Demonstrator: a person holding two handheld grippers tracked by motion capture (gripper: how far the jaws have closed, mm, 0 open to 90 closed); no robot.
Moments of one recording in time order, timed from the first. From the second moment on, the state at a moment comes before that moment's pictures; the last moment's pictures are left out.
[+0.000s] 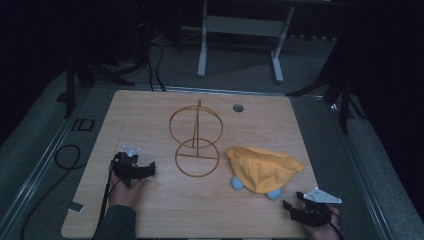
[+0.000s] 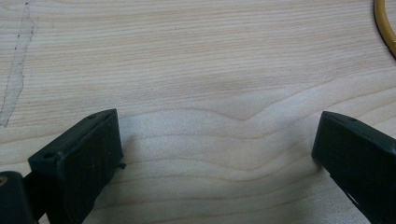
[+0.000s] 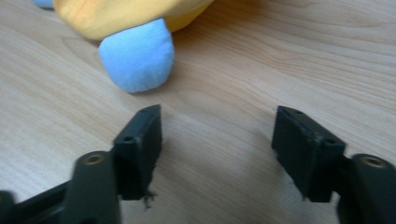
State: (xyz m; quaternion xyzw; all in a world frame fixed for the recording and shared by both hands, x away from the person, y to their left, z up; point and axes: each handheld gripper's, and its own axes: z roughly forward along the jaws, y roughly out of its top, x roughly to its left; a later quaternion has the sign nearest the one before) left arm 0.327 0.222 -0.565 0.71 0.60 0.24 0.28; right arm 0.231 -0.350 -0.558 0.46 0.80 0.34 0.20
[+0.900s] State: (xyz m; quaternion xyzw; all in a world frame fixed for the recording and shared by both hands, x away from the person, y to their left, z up) left arm 0.327 0.222 -0.565 0.71 0.60 0.24 0.28; right arm 0.228 -0.321 -0.535 0.36 0.86 0.31 0.19
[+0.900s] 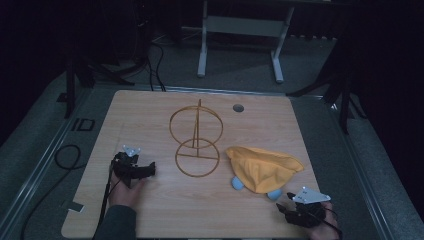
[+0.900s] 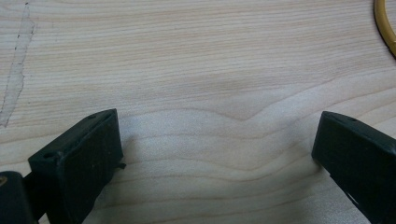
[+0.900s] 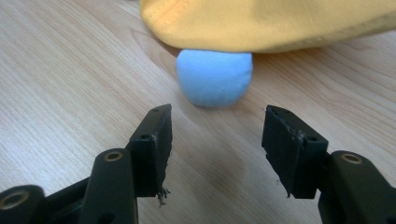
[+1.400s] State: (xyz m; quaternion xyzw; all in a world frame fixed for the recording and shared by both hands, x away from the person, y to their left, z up) left arm 0.327 0.222 -0.565 0.71 0.60 0.24 0.28; right arm 0.240 -0.310 -0.540 0.36 0.86 0.32 0.16
